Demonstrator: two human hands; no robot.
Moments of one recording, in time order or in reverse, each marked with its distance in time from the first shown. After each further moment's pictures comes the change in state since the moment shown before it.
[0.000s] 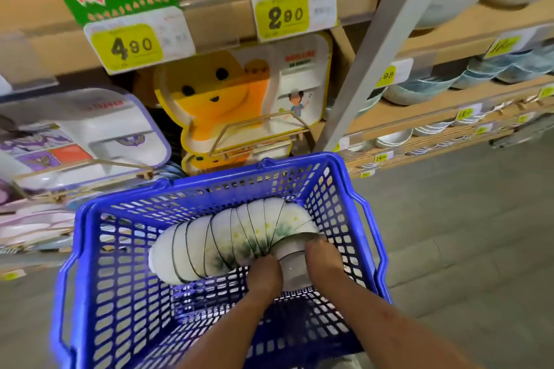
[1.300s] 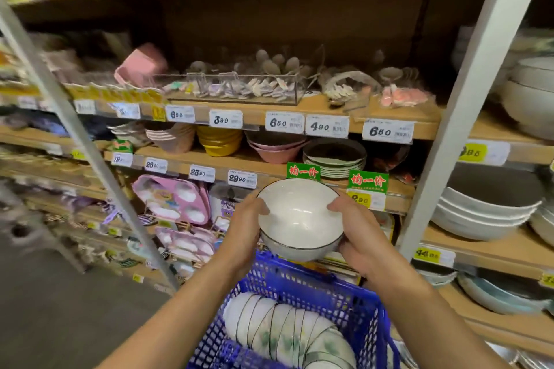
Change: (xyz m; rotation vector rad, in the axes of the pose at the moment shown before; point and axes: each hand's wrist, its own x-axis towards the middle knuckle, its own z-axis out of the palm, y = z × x) left_hand -0.312 0.022 -0.264 -1.547 0.943 0.427; right_hand -0.218 0.006 -0.336 1.630 -0.075 -0.759
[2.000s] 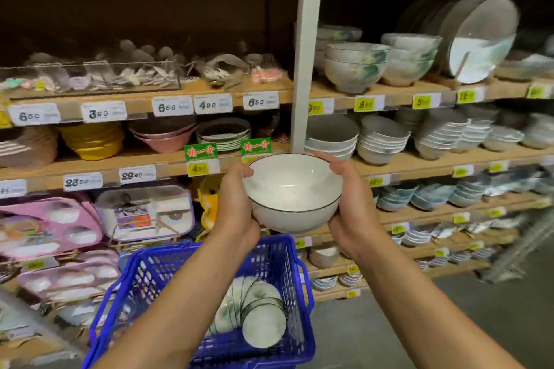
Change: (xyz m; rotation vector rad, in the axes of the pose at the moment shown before) left_hand -0.105 0.032 0.079 -0.361 -0.303 -0.228; right_hand -0.162 -0.013 -0.039 0.241 0.464 -0.309
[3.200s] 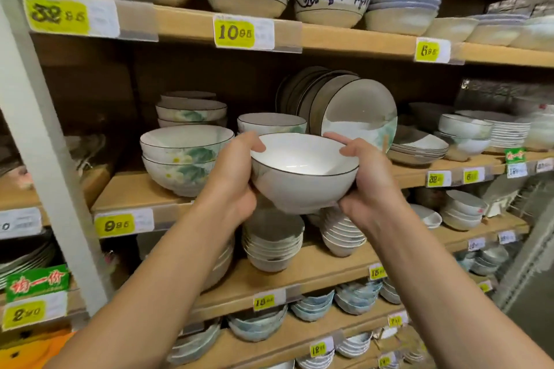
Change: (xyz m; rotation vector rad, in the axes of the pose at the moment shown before) left_hand 0.164 -0.039 0.379 0.111 -0.216 0.059; right_hand 0.241 -0.263 -0.217 0.060 0.047 -0.163
